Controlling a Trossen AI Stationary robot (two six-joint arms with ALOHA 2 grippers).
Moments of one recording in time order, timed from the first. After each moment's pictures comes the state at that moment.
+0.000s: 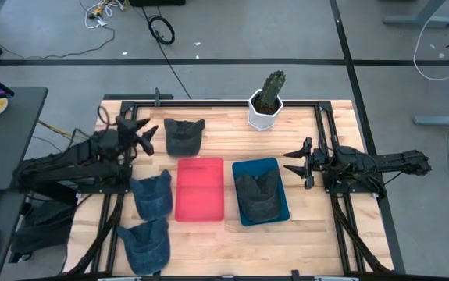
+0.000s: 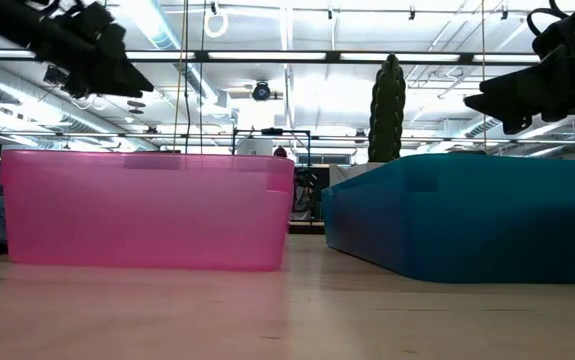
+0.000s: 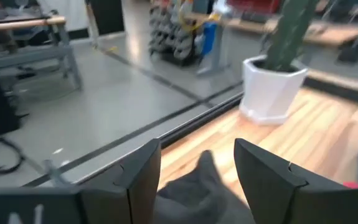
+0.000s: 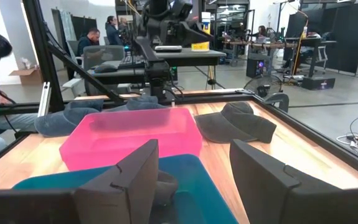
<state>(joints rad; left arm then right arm) 0.24 0.35 0.42 -0.31 -0.61 -0.15 0.06 0.11 0.02 0.10 0.14 0.02</state>
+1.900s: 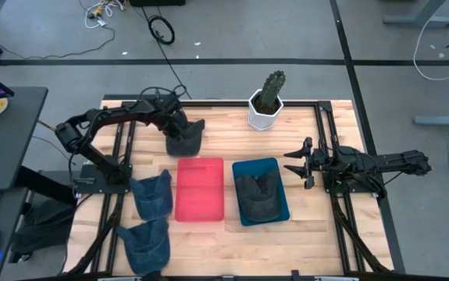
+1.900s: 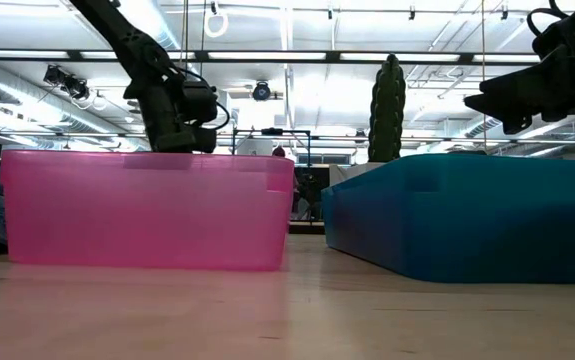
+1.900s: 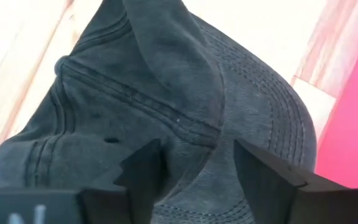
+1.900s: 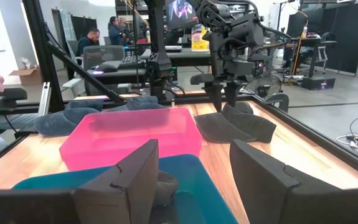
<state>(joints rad) 0.71 1.55 0.90 -0.59 0.18 0.24 0.06 0.11 0.02 0.10 0.14 0.02</state>
